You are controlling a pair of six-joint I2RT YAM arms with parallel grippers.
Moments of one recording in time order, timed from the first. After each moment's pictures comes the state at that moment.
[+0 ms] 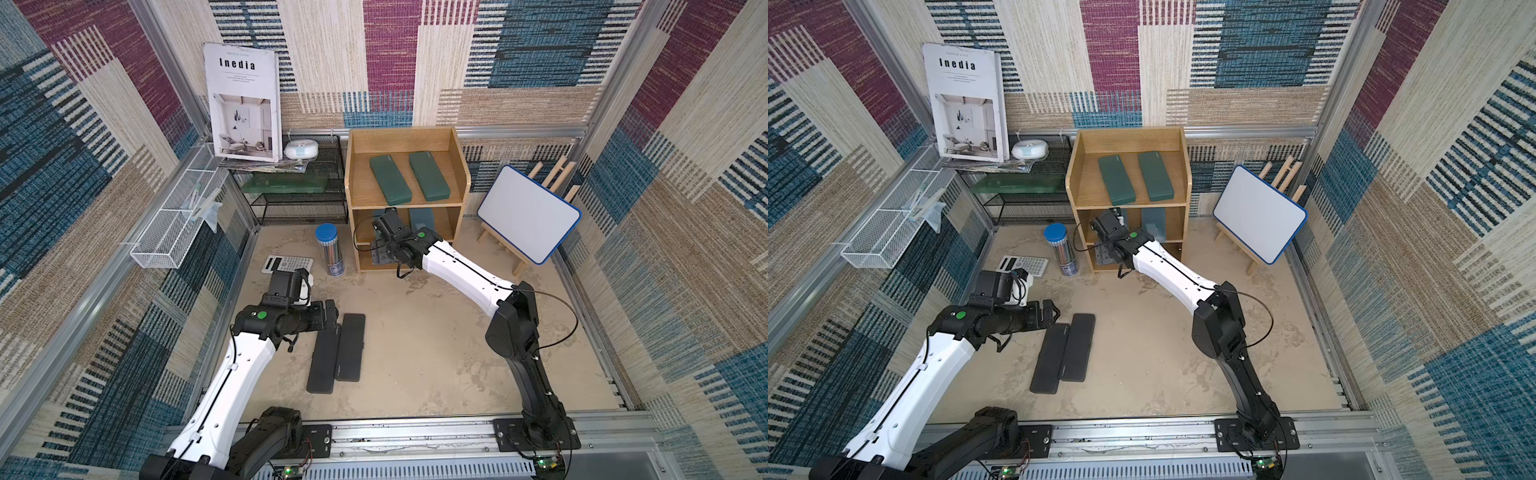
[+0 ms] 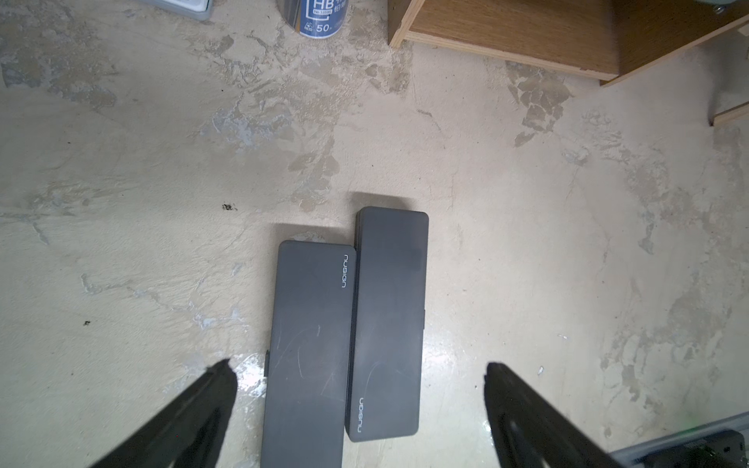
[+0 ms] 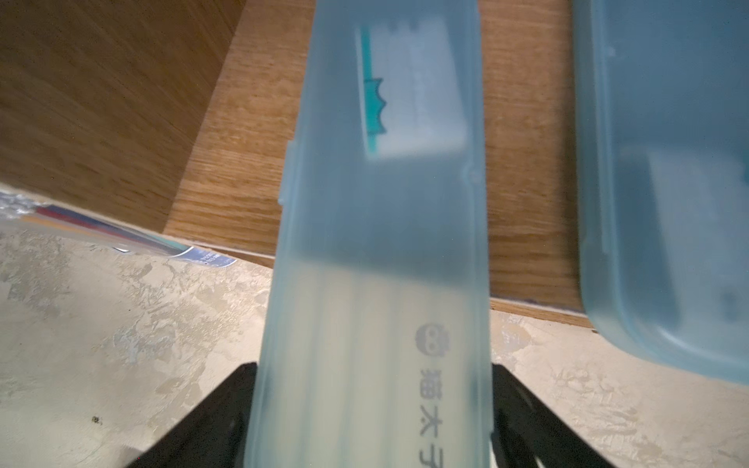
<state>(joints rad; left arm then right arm) -0.15 1.03 0.96 -0.92 0.17 -0.27 0.79 2.20 2.18 -0.85 0.34 0.46</state>
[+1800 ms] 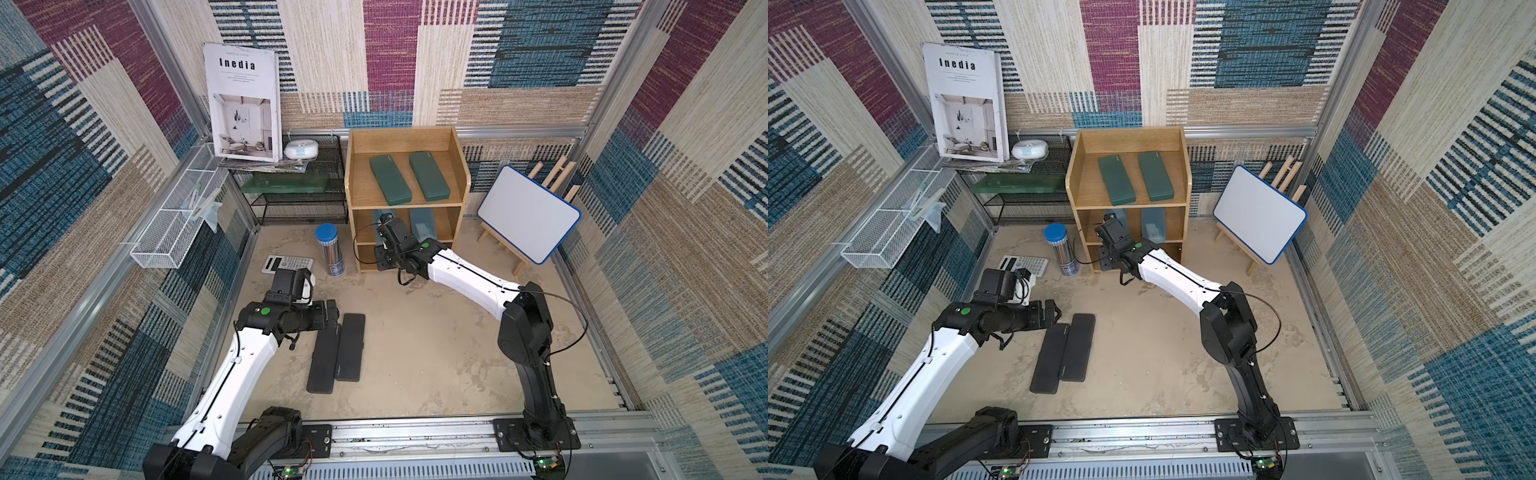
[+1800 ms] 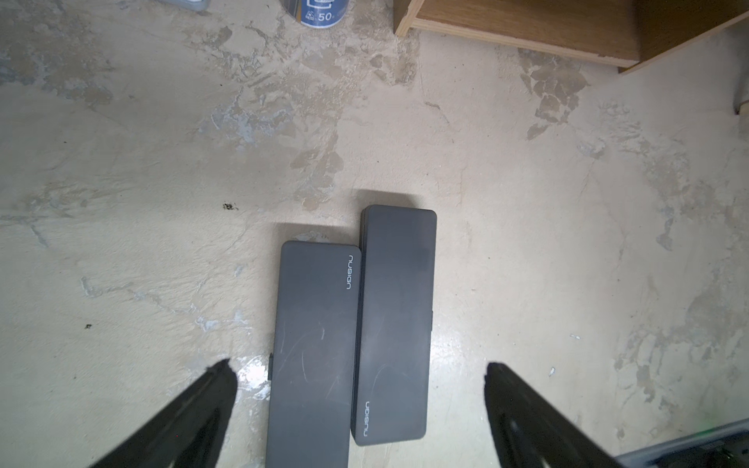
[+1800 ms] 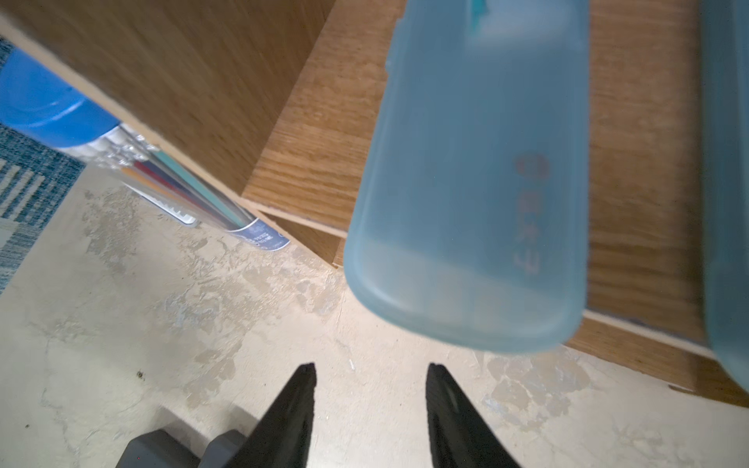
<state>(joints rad) -0.16 1.07 0.96 -0.92 0.16 -0.26 0.80 2.05 1.88 -0.58 0.22 0.37</state>
